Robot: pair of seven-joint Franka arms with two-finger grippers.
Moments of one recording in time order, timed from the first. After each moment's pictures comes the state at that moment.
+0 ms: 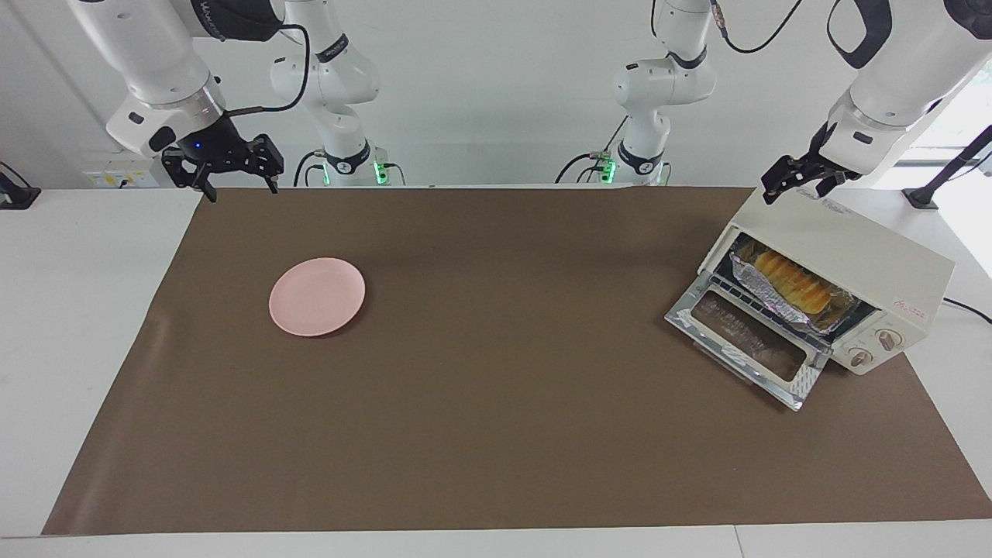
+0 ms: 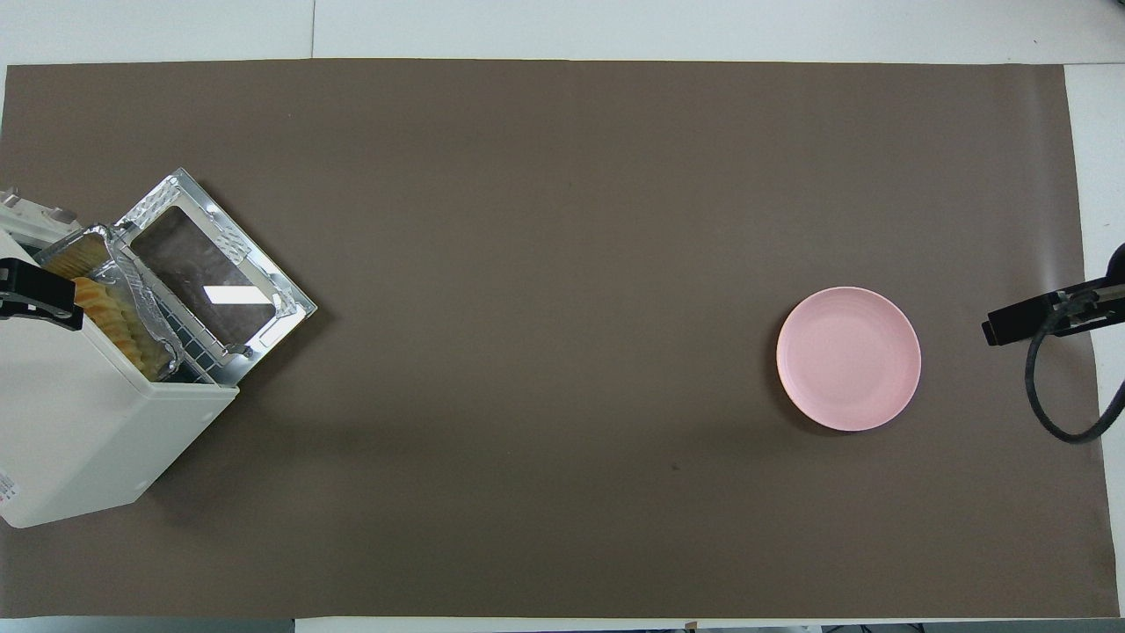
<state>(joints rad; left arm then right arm) 0.04 -0.01 -0.03 -1.59 0.06 1.40 -0.03 -0.03 -0.10 0.01 -1.69 -0.02 1.49 -0.20</state>
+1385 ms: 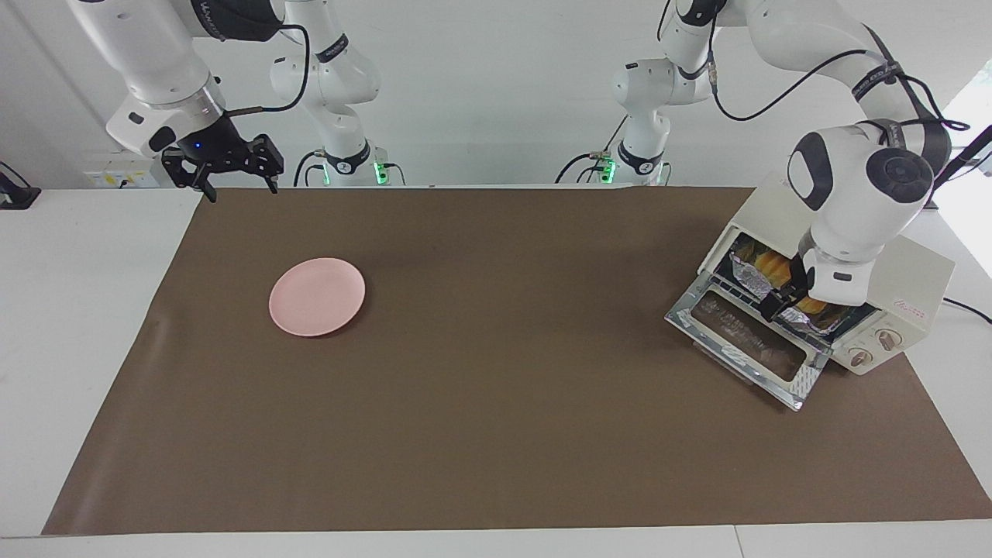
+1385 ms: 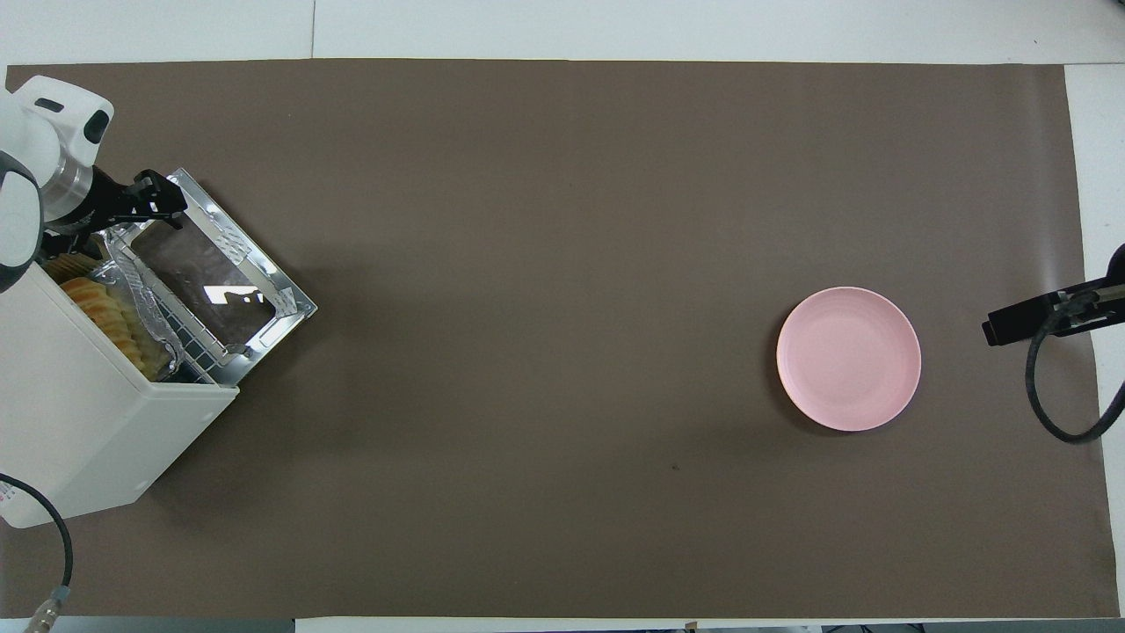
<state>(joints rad) 0.01 0.28 -0.02 -1.66 0.17 1.89 -0.44 -0.03 -0.10 0.01 -1.69 -0.02 1.49 -0.20</state>
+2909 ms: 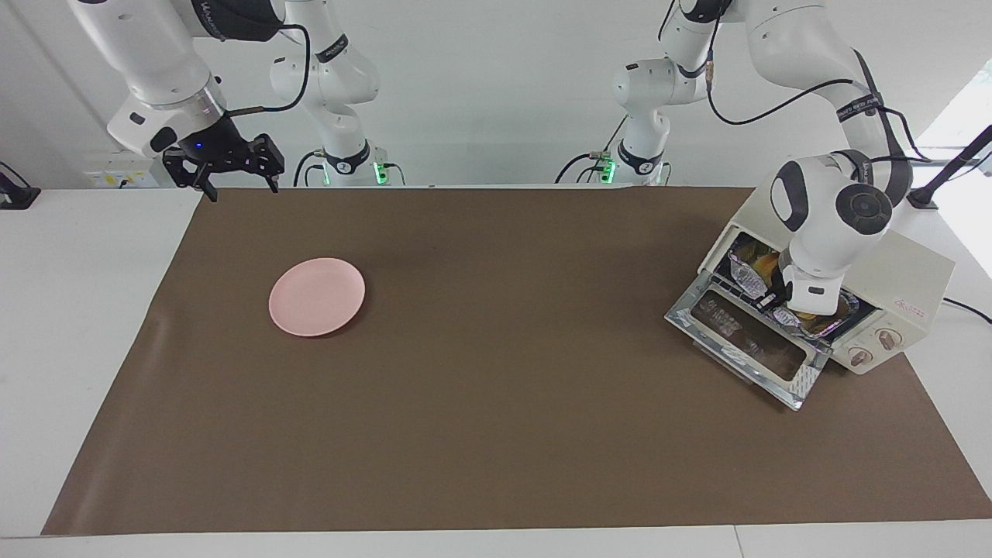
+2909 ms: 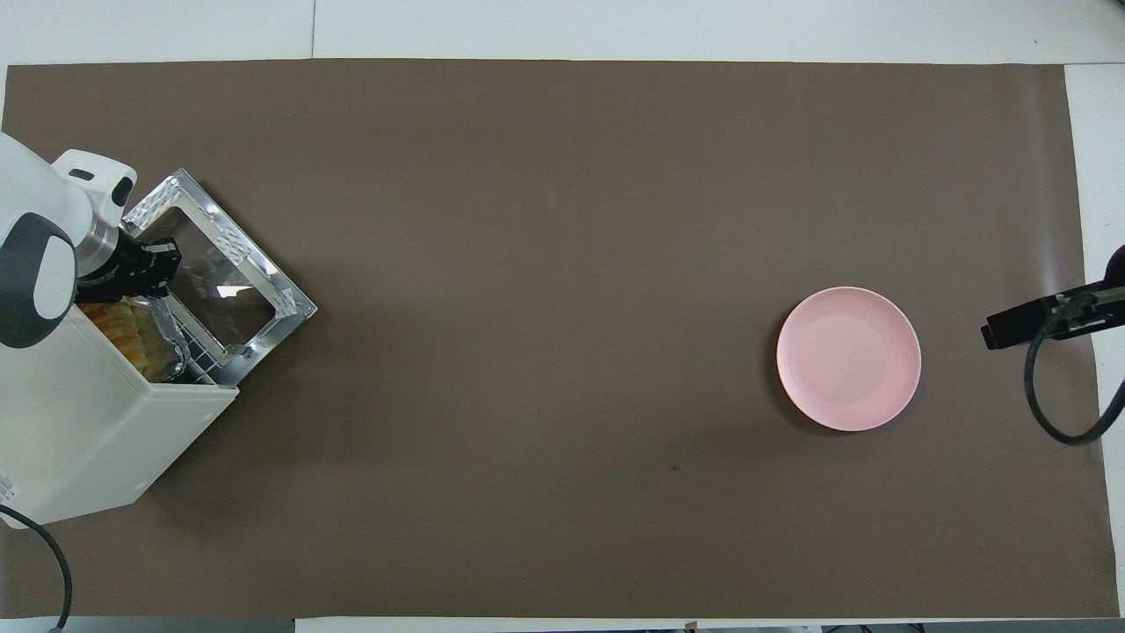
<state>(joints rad) 0.05 0.23 -0.01 -1.87 0.18 1.99 -0.46 -0.03 -0.10 0.01 -1.69 -0.02 1.47 -0.20</state>
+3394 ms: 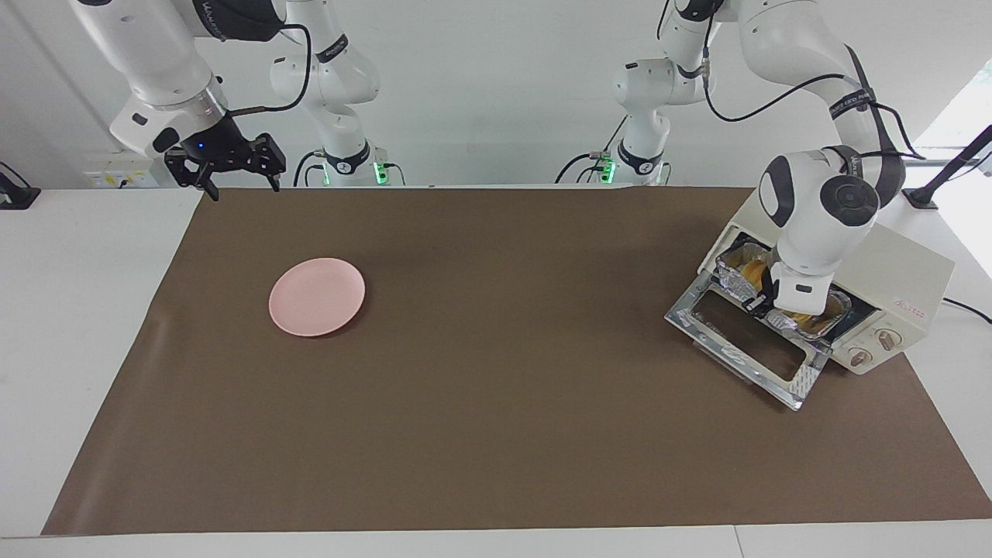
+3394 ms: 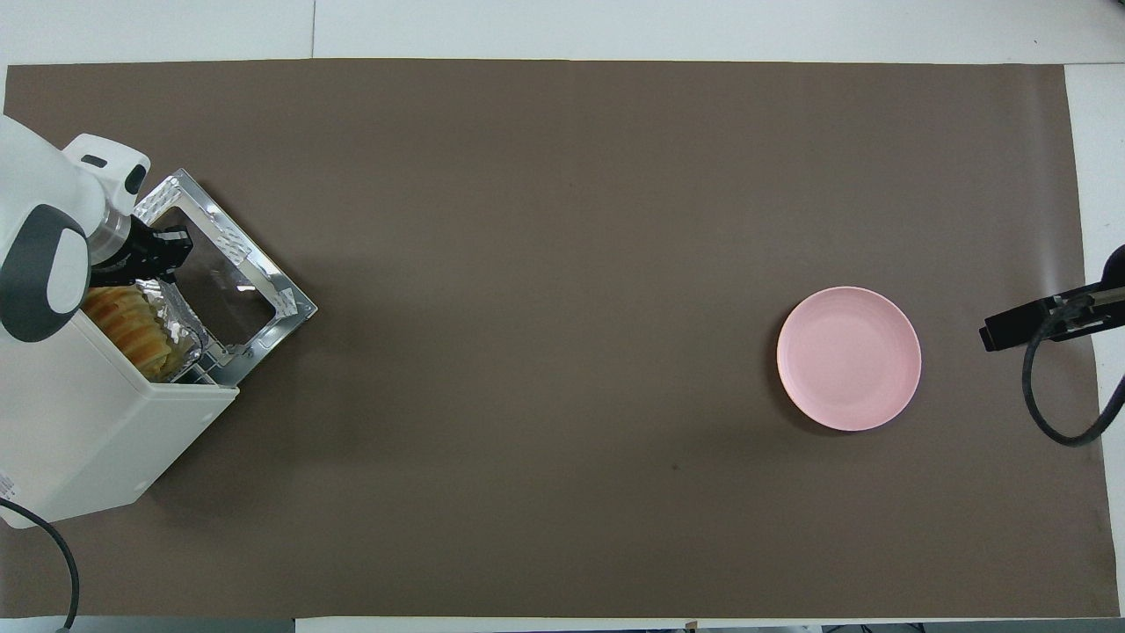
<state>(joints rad) -0.05 0.25 -0.03 -1.79 0.18 1.99 -0.46 -0.03 -0.10 0.01 -1.69 -0.02 1.47 -0.20</state>
